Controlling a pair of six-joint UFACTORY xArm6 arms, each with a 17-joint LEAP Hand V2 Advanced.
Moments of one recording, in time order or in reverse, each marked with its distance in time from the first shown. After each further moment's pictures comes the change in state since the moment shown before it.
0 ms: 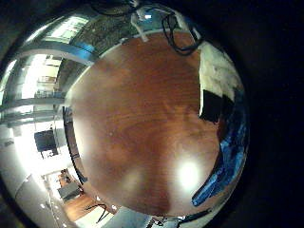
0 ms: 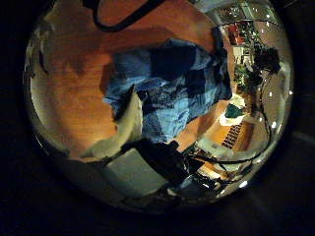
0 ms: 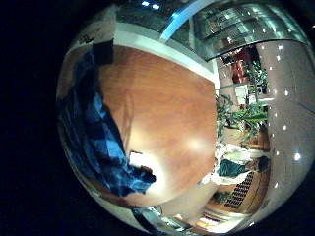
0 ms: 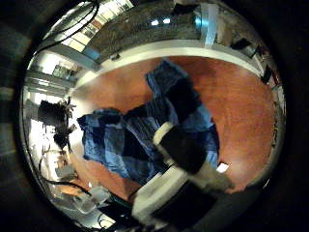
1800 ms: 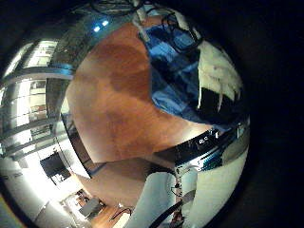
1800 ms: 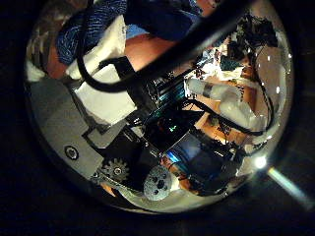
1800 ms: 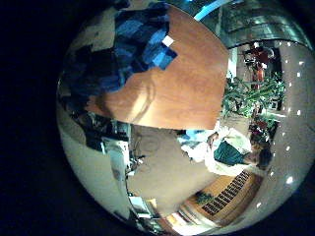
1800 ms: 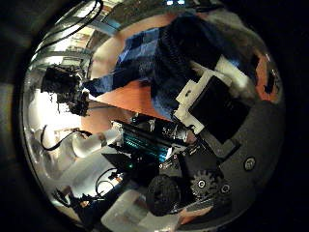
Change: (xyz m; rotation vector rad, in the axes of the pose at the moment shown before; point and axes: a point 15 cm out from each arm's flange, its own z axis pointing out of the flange) left arm 0.099 0.259 -0.078 -0.071 0.000 0.318; right arm -0.011 0.283 -0.109 -0.154 -0.159 -0.245
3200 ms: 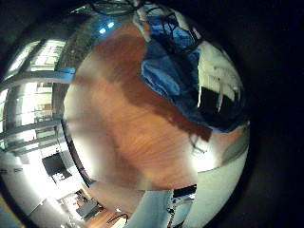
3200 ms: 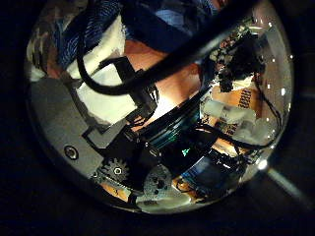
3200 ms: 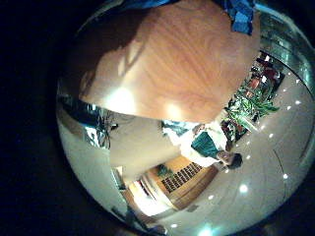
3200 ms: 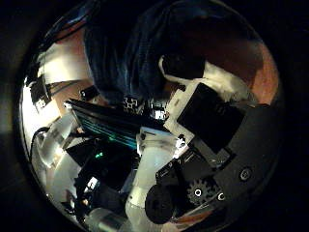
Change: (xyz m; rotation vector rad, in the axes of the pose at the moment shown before) left arm 0.006 -0.088 0.096 0.005 -0.044 -0.010; right arm -0.024 0.013 0.224 -0.343 0.204 -0.140
